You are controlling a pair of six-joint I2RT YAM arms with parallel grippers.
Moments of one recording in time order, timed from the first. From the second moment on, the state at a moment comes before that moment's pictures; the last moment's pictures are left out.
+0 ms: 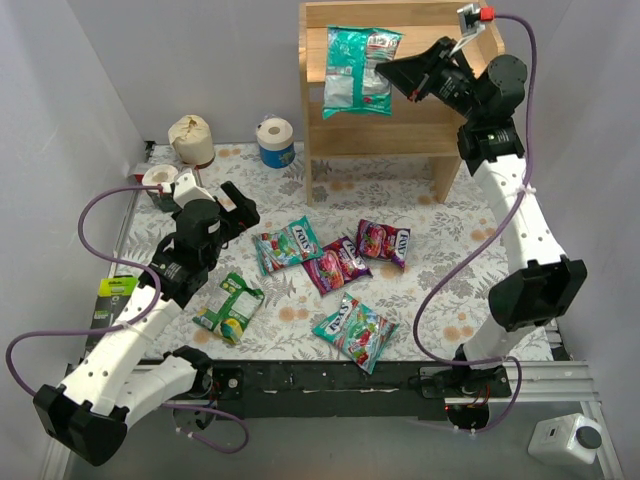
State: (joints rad) left arm -0.48 0.91 0.94 -0.38 -0.43 -0.69; right arm 0.22 1.64 1.81 0.21 -0.72 0.65
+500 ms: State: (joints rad) left arm -0.48 0.91 0.92 -0.38 -0.44 -0.69; right arm 0.21 2.02 2.30 0.24 -0.64 0.70
